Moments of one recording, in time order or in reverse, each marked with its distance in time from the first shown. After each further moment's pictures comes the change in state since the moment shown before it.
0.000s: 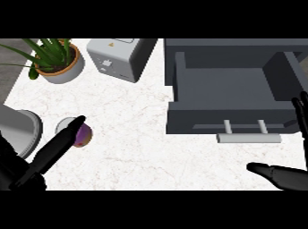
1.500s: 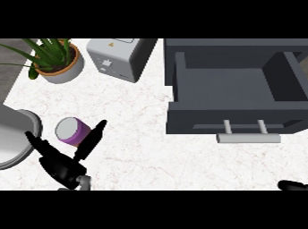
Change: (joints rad) left arm -0.040 0.006 -0.030 0.544 0.686 0.358 -0.598; right arm 0.068 -0.027 -0.131 -0.110 -0.100 0.081 0.043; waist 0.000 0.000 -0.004
